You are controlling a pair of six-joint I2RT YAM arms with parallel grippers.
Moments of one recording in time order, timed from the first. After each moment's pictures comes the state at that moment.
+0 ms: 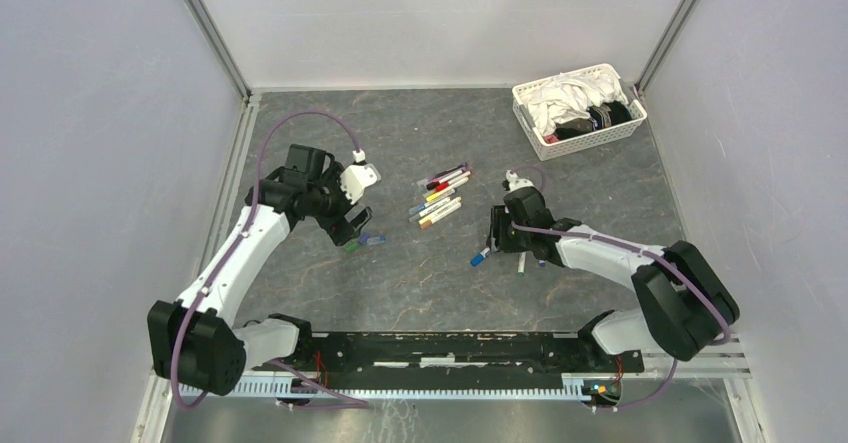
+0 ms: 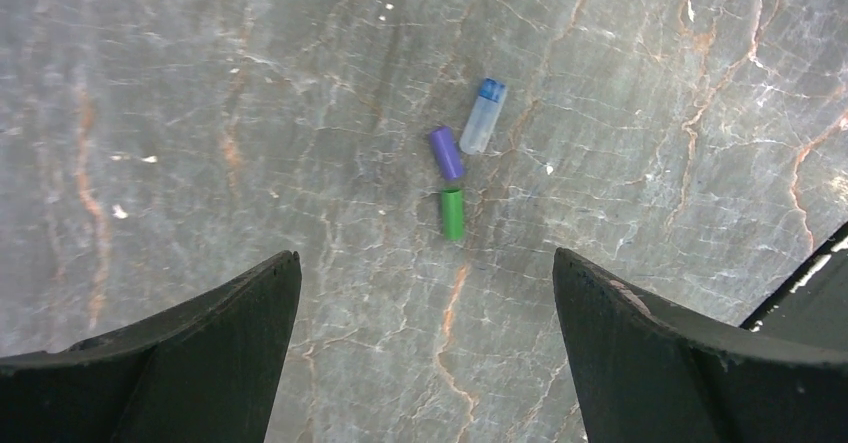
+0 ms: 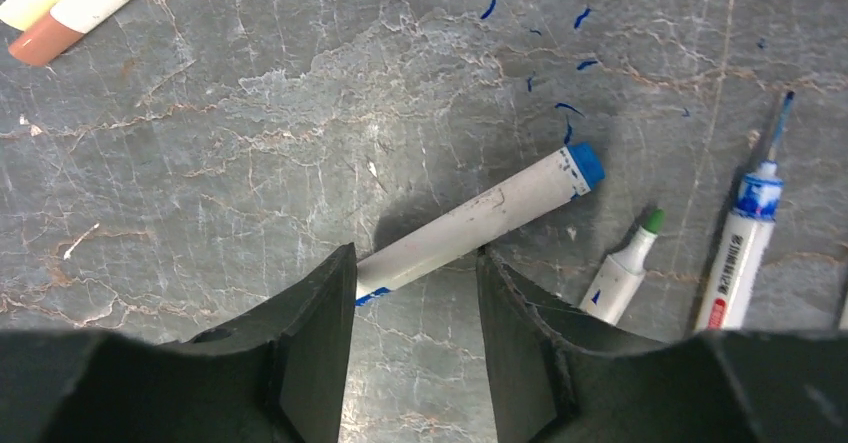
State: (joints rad) left arm -0.25 1.21 0.98 -0.81 0.33 0.69; right arm 0.58 1.37 0.58 -0.10 0.07 0.47
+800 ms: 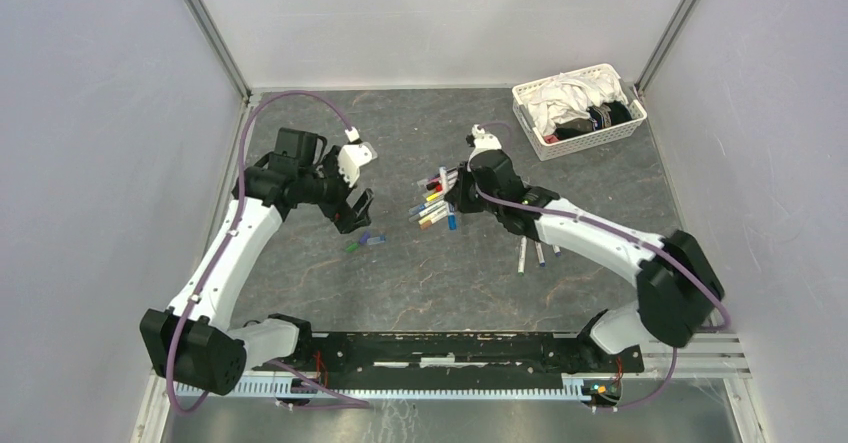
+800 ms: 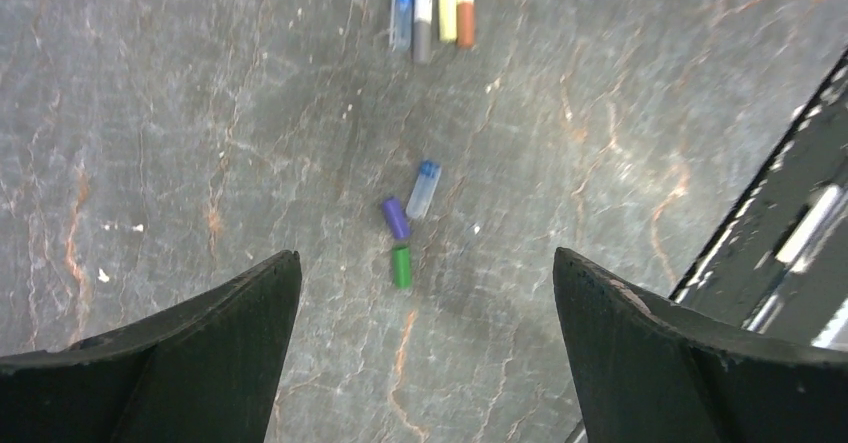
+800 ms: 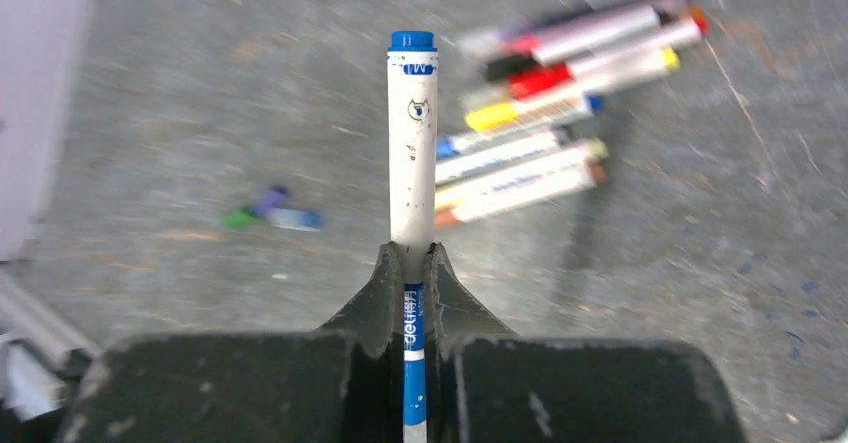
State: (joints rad) left arm -0.25 1.19 1.13 -0.88 0.48 0.59; right arm 0.73 1.49 0.98 -0.13 0.11 0.56
